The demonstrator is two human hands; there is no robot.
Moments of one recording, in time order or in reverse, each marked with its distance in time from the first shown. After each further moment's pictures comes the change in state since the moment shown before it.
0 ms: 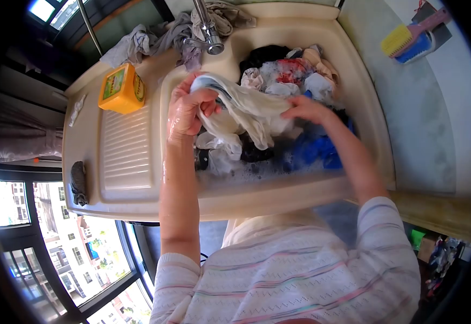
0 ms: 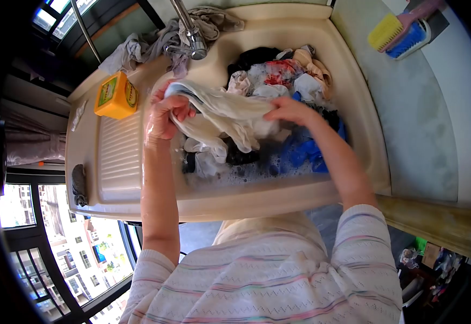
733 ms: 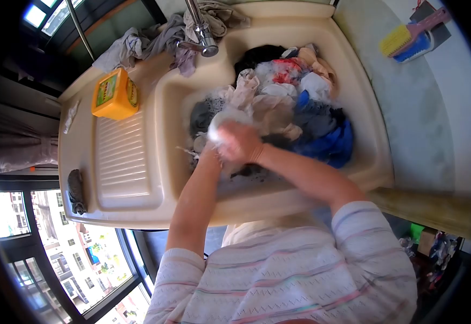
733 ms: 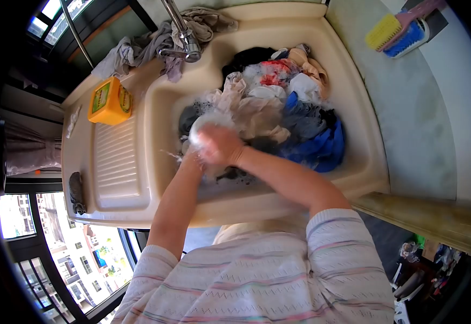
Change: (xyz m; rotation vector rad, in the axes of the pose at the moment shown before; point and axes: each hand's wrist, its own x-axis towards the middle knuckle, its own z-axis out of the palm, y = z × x) left_hand 0.016 -0.230 -0.118 0.082 0.226 -0.167; right_hand 0.038 -0.033 0.162 -0.512 0.629 -0.795
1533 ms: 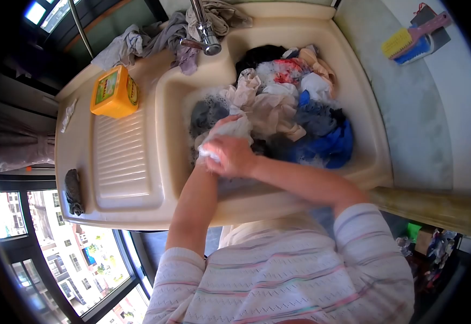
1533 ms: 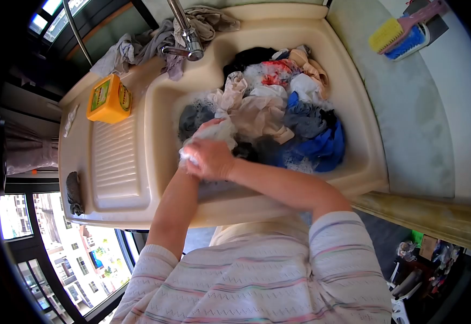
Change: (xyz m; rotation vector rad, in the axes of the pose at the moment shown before) left_hand -0.036 0.060 0.035 0.091 -0.267 0.270; right_hand -0.001 -0.037 -0.004 0.067 -0.042 -0.045
